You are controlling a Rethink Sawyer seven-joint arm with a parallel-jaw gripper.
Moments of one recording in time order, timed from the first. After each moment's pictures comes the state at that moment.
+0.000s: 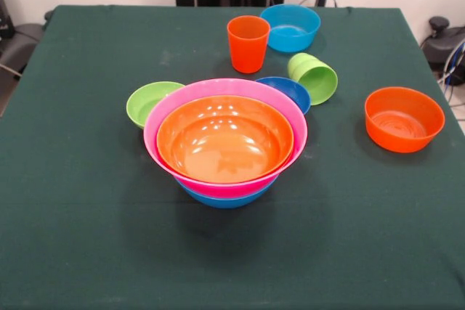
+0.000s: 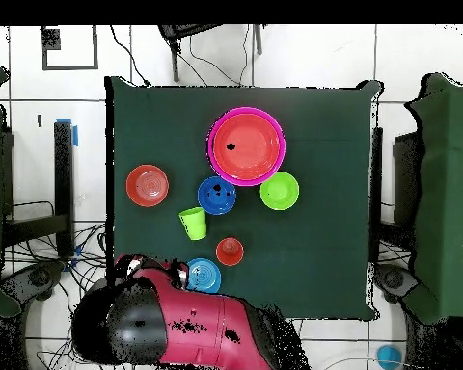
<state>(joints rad) -0.07 -1.30 0.01 2.14 0.15 0.66 1.83</state>
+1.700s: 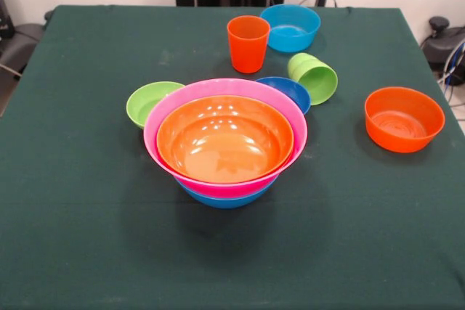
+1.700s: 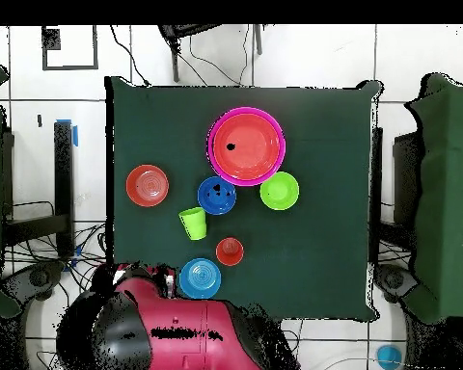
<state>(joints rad) -0.18 -1.39 0.21 2.23 0.11 0.63 1.83</state>
